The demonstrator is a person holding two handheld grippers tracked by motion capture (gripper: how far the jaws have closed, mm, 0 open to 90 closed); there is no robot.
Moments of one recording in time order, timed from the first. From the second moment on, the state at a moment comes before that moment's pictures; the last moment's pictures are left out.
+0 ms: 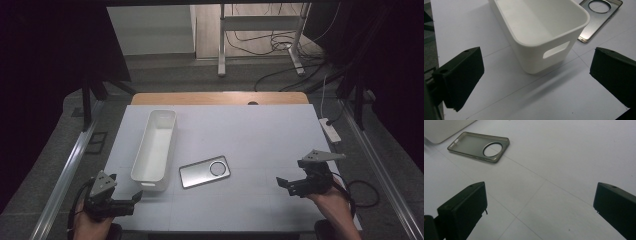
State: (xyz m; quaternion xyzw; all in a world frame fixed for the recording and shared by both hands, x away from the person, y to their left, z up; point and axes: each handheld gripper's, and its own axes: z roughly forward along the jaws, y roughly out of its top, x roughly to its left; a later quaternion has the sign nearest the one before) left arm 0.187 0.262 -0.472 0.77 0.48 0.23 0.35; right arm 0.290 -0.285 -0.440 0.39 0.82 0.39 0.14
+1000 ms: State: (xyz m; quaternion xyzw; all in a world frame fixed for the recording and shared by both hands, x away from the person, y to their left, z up) left arm 0.187 0.265 -0.472 0.77 0.48 0.22 0.36; right arm 0.315 -0.230 -0.445 0.35 0.85 0.38 0.10
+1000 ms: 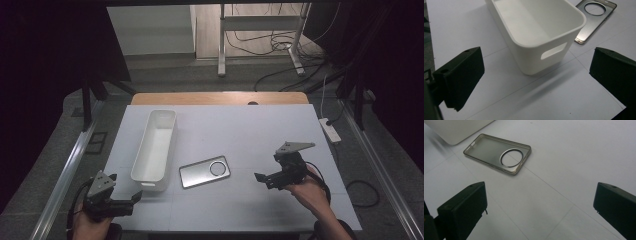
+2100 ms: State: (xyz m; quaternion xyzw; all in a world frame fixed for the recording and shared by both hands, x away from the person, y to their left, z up) left arm 0.187 0.263 -0.472 0.78 0.47 0.22 0.36; right arm 0.343 -0.184 -0.455 0.33 0.87 0.36 0.07
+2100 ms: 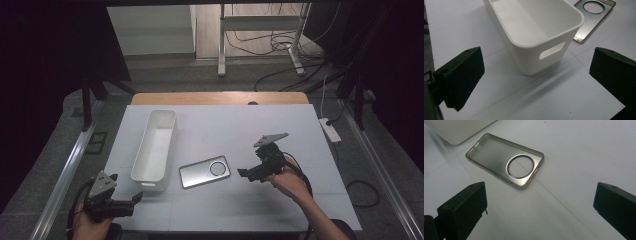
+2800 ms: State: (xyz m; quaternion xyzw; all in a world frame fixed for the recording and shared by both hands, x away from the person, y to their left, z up) left arm 0.187 0.262 -0.472 0.78 0.47 0.22 0.36; right arm 0.360 -0.155 -0.460 0.33 0.88 0.34 0.06
